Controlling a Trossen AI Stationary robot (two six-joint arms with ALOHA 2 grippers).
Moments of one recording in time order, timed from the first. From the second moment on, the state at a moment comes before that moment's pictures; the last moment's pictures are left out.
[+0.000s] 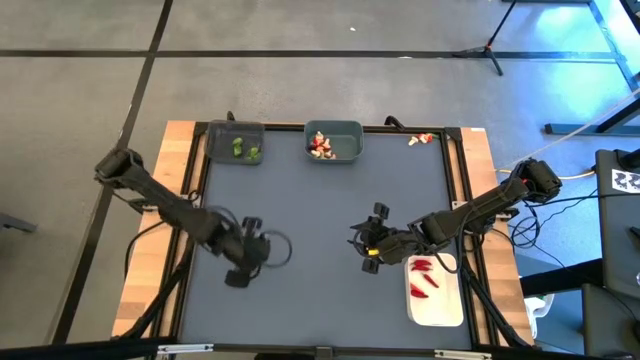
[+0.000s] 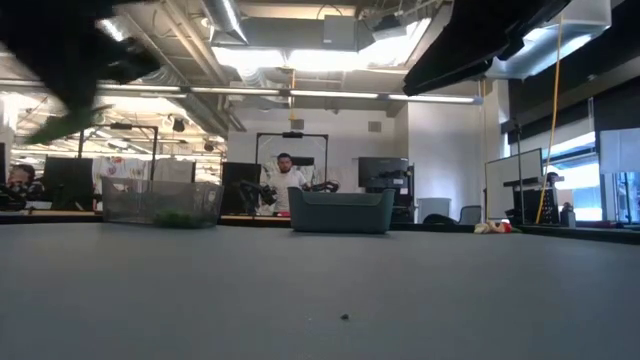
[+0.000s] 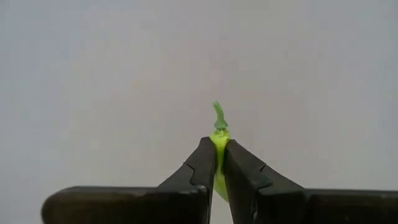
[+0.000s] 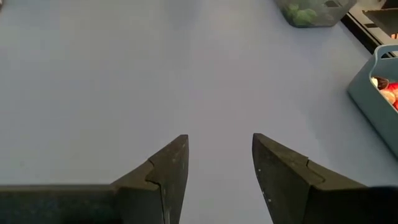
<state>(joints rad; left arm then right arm) -0.52 1.39 0.96 -0.80 -0.17 -0.36 0.44 1.45 0.93 -0.22 0.56 0.34</state>
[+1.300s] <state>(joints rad) -0.27 1.61 0.96 0.53 -0.33 0.16 0.44 1.46 0.93 0.11 0.49 0.18</state>
